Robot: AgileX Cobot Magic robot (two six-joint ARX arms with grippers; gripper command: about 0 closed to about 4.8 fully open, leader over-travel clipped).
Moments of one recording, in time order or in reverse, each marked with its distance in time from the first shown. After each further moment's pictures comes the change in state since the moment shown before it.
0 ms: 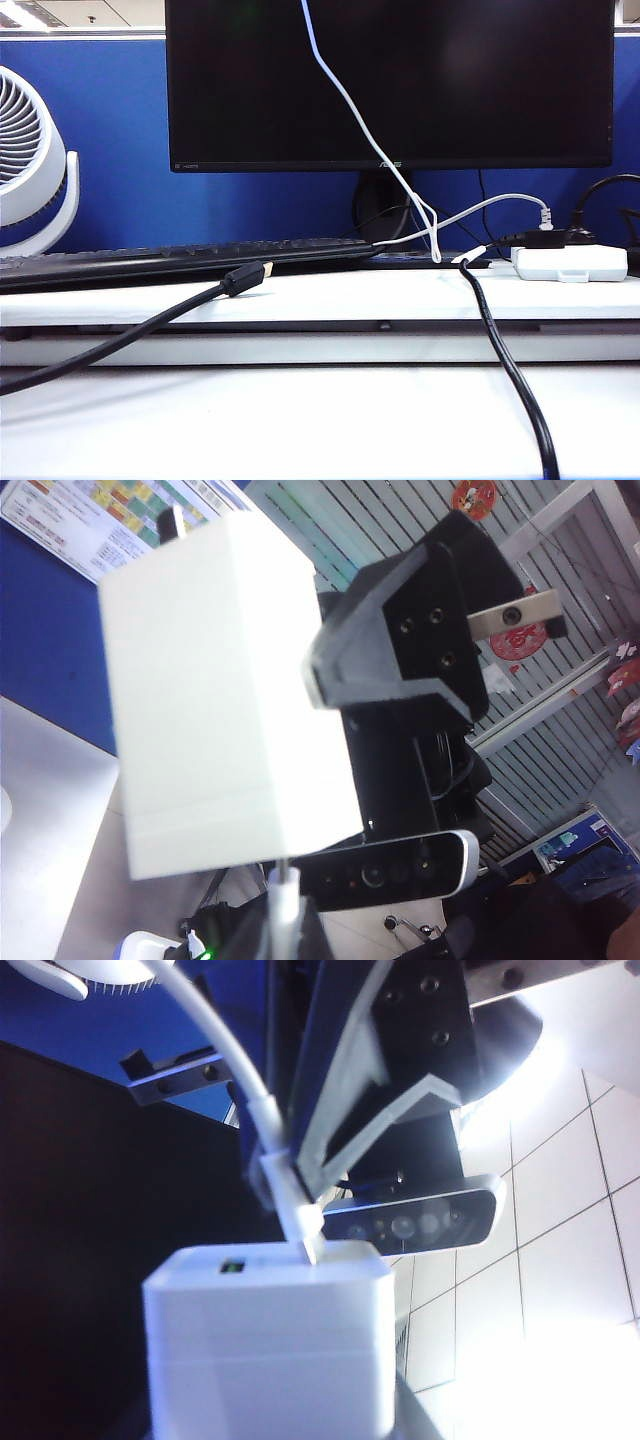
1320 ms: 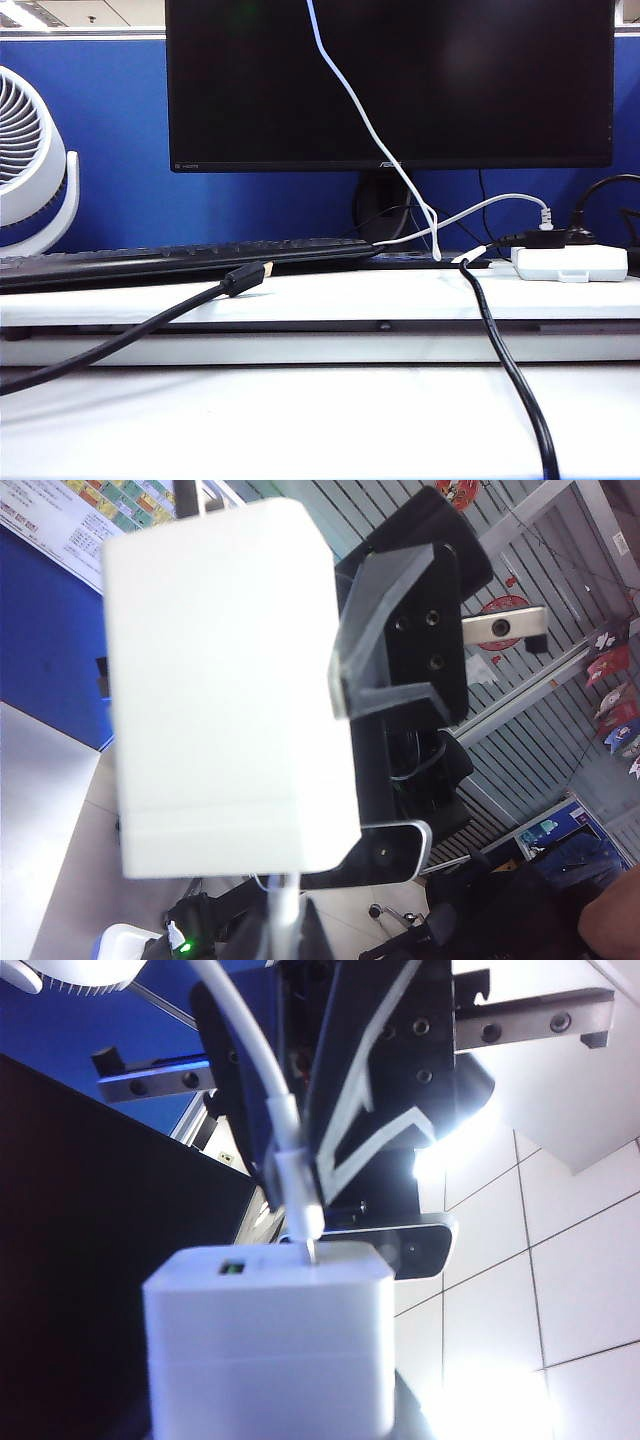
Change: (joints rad) left arm 0.000 -0.005 0.002 0.000 0.028 -0.015; right arm -0.006 0.014 0.002 0.059 -0.116 -0.120
